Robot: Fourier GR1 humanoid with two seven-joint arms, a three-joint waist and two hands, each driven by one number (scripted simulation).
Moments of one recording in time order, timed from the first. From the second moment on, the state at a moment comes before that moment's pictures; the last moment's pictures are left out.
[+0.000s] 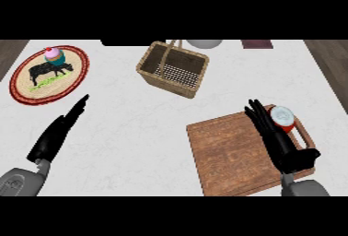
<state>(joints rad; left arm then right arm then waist) -0.16 0.55 -0.30 -1.37 0.06 0.09 0.15 -0.08 -0.26 0.20 -1.36 -0.22 0.05 -0.23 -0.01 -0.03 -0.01</state>
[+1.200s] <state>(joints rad) -0.22 0.52 -0.15 -1.53 0.10 0.13 -0.01 -0.63 -0.47 0.37 -1.63 0.07 0.10 0.47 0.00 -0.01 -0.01</state>
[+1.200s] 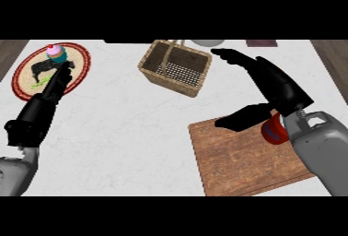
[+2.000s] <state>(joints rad) -0.21 0.50 -0.14 -1.52 0.09 0.11 -0.05 -1.04 -0.74 0.47 -1.39 -0.21 0.91 0.74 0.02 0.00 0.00</state>
